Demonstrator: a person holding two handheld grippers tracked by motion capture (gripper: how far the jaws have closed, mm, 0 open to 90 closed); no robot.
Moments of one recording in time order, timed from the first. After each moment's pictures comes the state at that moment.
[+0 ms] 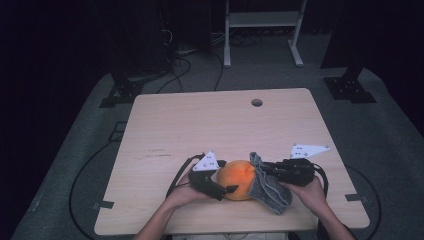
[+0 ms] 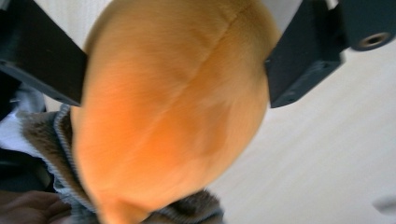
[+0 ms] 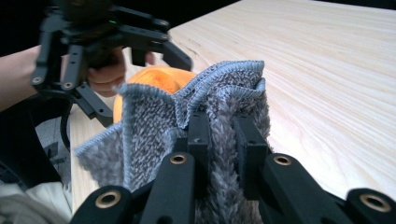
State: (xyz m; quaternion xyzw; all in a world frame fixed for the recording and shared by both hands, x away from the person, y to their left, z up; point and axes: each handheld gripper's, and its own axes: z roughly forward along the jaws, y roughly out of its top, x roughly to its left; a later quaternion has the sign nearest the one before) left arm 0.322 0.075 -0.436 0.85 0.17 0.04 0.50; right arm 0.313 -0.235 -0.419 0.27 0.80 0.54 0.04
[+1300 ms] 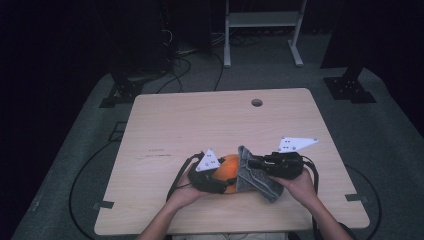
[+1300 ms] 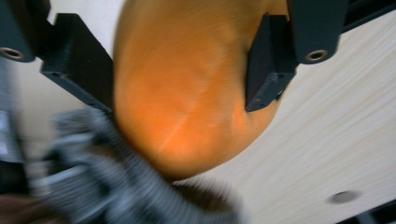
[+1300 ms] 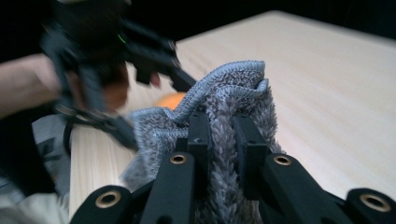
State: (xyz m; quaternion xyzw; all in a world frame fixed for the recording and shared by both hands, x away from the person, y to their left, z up) left arm 0.309 0.079 -0.416 0.85 0.18 0.10 0.49; right arm 0.324 -0.202 -0.398 0.23 0.80 0.54 0.05
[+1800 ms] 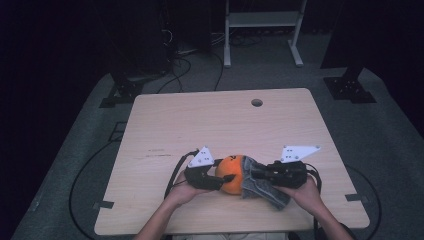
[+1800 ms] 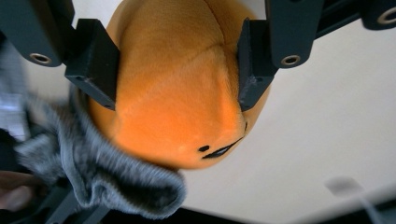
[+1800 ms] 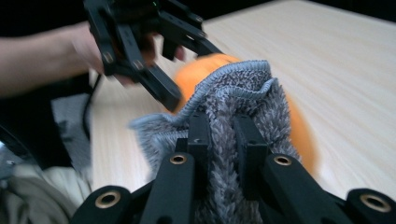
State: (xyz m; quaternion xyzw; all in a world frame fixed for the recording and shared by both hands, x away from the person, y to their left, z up) left arm 0.312 0.083 -0.413 0.83 0.19 0.13 0.51; right arm 0.305 -0.206 -0.401 0.21 0.82 0.54 0.04
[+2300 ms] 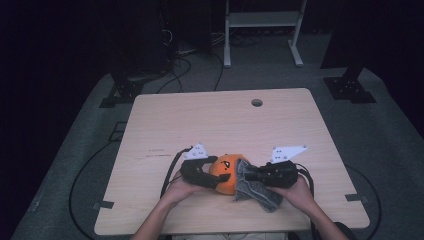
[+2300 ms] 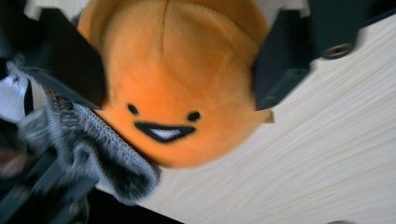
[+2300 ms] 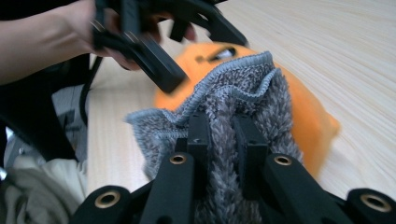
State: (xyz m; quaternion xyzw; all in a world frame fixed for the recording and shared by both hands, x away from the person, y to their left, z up) left arm 0.328 0.097 -0.429 0.83 0.23 0.06 0.50; right arm 0.313 -0.189 -0.417 0.20 0.83 0.51 0.02
